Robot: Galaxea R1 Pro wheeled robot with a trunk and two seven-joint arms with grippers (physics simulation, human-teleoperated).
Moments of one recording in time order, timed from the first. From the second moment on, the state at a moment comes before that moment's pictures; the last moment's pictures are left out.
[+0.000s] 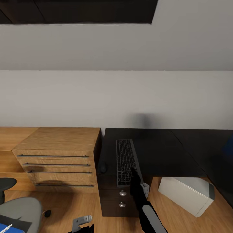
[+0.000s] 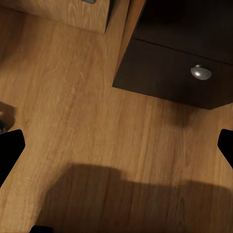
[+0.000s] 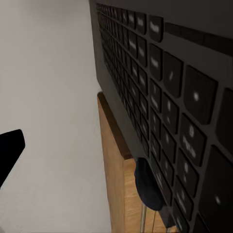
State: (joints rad) left arm -0.04 0.10 -0.48 -1.12 0.66 0.21 0.43; right arm -0.25 0.17 0.22 -1.01 -1.56 -0.13 0.15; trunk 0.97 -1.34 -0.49
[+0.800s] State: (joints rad) left arm -0.04 0.10 -0.48 -1.12 0.66 0.22 0.43; right arm -0.25 0.17 0.22 -0.99 -1.55 -0.14 0.15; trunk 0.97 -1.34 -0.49
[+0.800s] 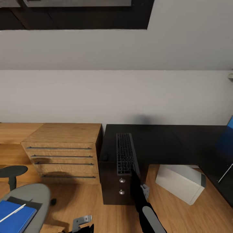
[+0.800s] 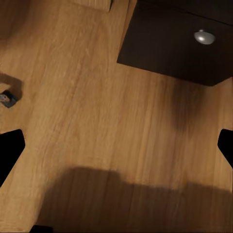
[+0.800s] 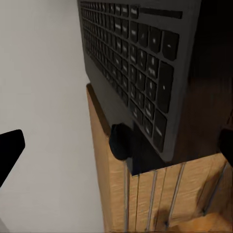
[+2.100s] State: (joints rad) left arm -0.04 0.10 -0.48 -1.05 0.67 0.21 0.44; right arm -0.25 0.03 0.23 -0.39 -0.98 -0.67 0.14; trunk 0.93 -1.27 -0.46
